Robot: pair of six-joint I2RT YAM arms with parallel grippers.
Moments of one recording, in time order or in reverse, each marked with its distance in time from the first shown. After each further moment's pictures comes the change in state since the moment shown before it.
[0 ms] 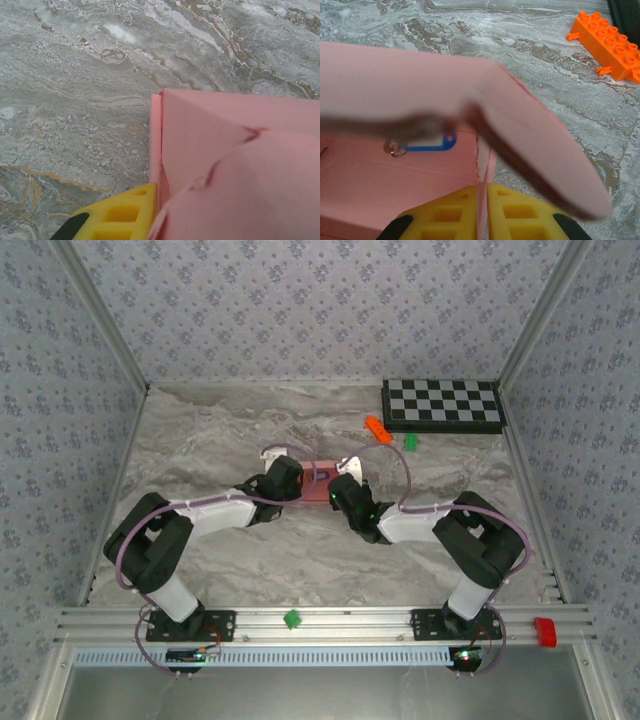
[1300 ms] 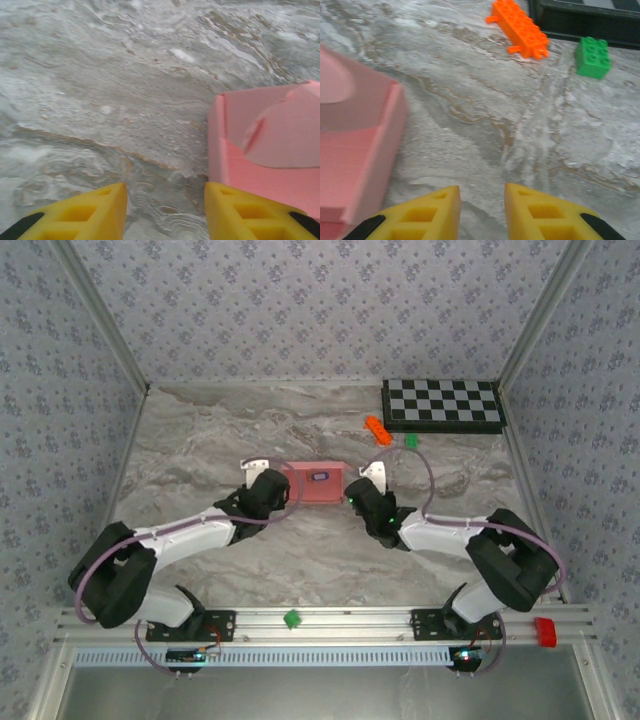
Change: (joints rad) left arm -0.030 -0.244 -0.149 -0.076 -0.211 0.016; right arm -0.056 -0.200 -0.100 -0.220 0.104 0.026
